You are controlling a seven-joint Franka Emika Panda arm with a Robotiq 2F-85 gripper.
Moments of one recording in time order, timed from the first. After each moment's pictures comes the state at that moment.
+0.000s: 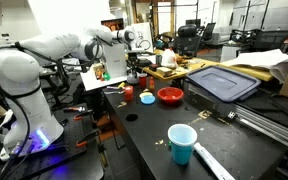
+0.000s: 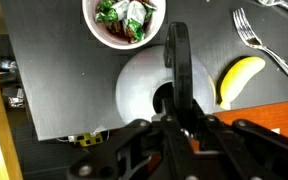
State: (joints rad) arm 0.56 1.32 0.06 -0.37 -0.11 1.57 -0.86
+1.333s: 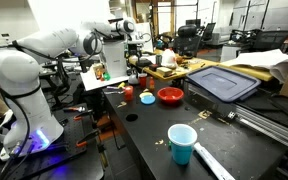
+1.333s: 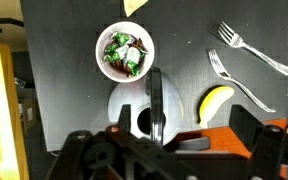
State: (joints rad) arm 0.55 1.23 0.05 -0.37 -0.16 1.40 -0.92
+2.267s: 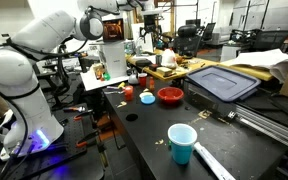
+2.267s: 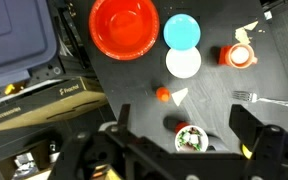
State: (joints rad) arm 0.31 1.00 -0.03 -0.37 -0.20 1.23 -0.92
